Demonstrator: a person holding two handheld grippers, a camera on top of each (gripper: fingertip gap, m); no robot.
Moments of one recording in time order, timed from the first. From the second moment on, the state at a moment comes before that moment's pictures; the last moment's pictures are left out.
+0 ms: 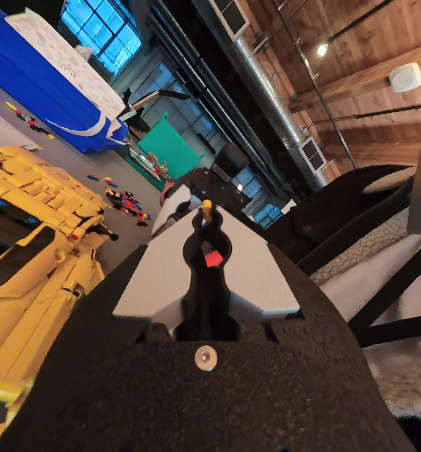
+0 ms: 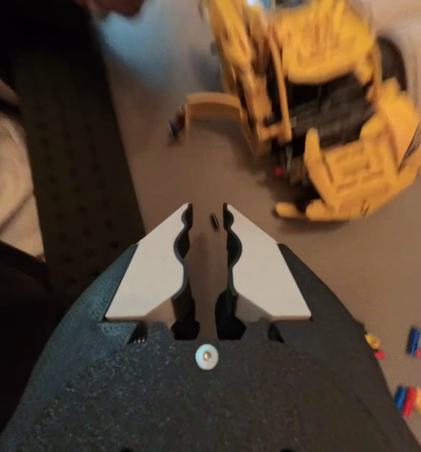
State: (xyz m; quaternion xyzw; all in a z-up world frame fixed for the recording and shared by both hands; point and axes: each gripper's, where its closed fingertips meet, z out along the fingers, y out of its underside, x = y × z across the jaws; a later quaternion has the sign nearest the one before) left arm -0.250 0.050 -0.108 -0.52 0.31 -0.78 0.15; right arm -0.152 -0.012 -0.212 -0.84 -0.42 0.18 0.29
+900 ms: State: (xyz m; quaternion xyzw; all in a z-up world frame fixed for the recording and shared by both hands) left arm -0.242 0.032 -0.115 -0.52 0.35 -0.77 0.13; right arm 0.105 -0.088 -0.215 -0.97 -0.23 -0.06 -0.11
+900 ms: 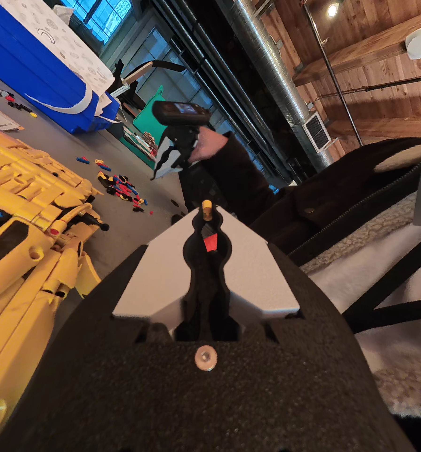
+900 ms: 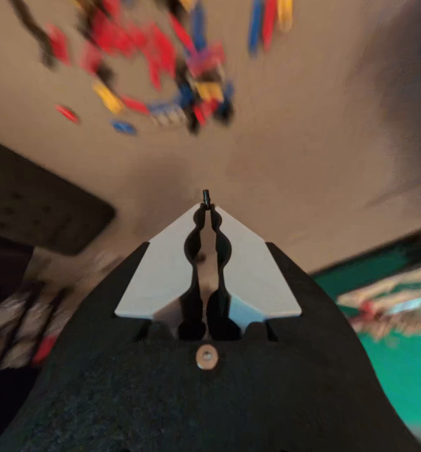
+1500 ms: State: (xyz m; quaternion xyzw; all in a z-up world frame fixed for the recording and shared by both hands) left arm -0.243 0.032 -0.113 -0.52 0.35 -0.77 0.14; right arm 0.167 -0.173 -0.241 -0.92 -0.09 -0.08 -0.38
